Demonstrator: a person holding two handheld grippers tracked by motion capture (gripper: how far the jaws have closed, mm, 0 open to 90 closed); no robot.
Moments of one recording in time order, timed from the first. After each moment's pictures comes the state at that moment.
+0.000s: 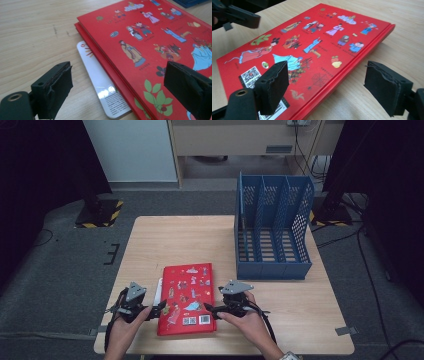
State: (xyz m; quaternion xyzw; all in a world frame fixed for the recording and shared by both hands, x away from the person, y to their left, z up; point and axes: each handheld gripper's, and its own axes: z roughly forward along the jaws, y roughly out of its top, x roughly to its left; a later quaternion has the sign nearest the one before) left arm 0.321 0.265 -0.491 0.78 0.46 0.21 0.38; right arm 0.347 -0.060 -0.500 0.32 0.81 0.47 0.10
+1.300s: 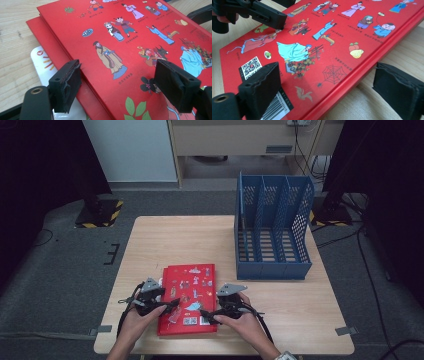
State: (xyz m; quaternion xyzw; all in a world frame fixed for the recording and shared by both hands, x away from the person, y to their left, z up) left arm 0.351 0.240 -0.508 0.80 0.43 0.12 0.40; right arm 0.351 -0.049 -0.523 0.33 0.82 0.46 0.05
